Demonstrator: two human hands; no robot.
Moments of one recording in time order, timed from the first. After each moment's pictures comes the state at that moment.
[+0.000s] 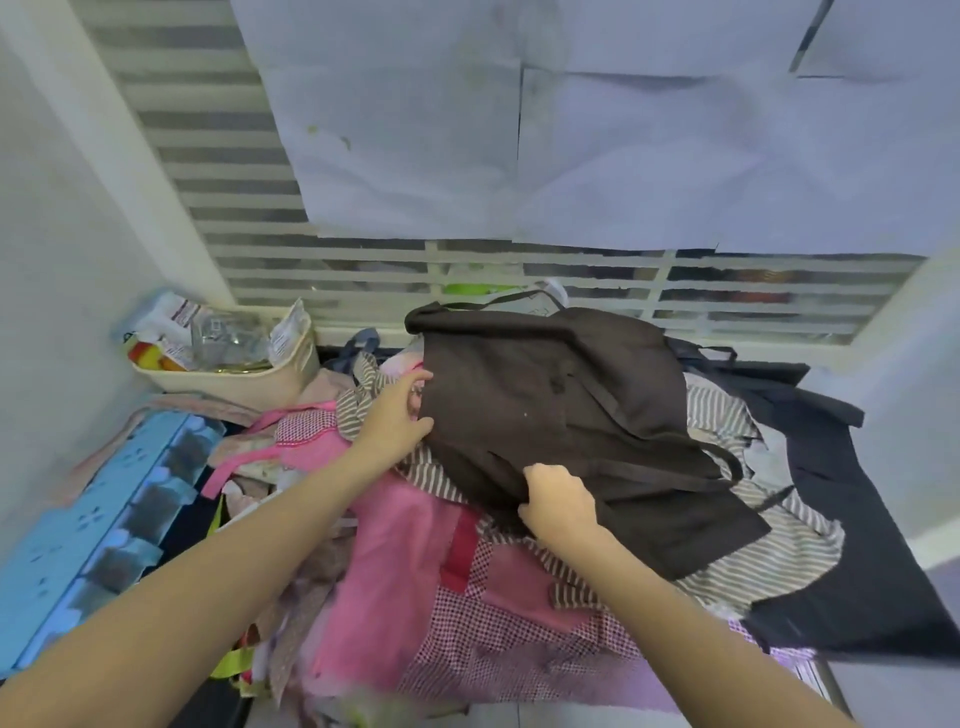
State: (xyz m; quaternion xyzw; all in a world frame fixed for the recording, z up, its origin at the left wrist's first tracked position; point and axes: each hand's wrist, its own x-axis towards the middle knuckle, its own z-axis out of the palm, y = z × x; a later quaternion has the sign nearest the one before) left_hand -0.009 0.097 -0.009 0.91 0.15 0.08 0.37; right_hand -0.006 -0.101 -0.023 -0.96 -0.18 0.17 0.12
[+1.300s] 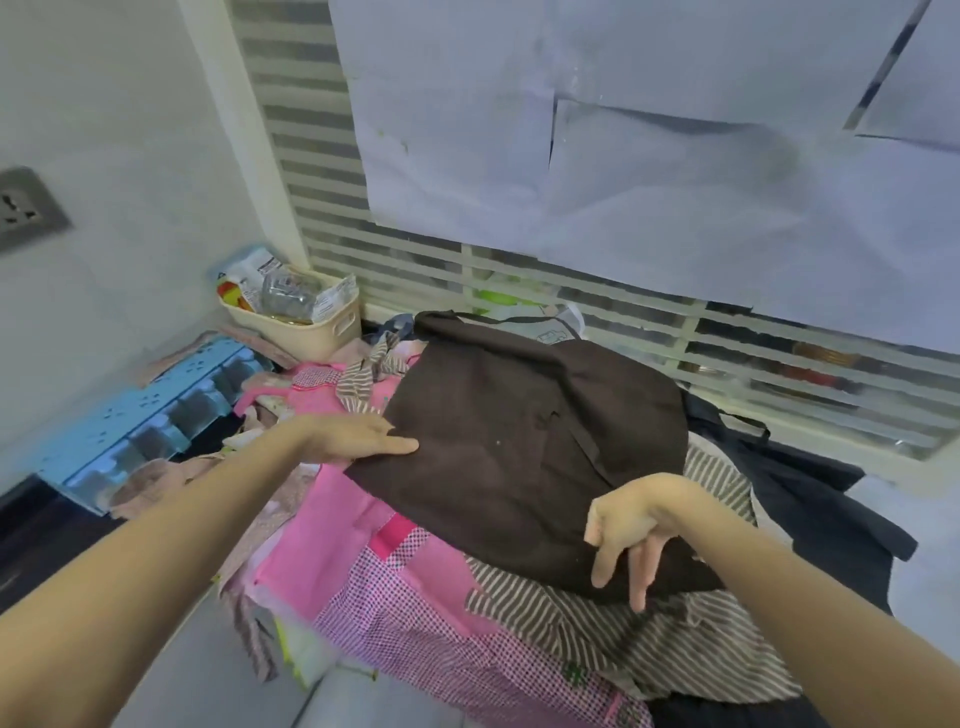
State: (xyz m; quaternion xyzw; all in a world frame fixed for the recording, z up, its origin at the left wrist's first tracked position) left_hand -0.048 0.039 0.027 0.78 0.29 -0.23 0.50; right_hand 0.113 -0.227 0.025 -0.76 -0.26 0.60 -0.04
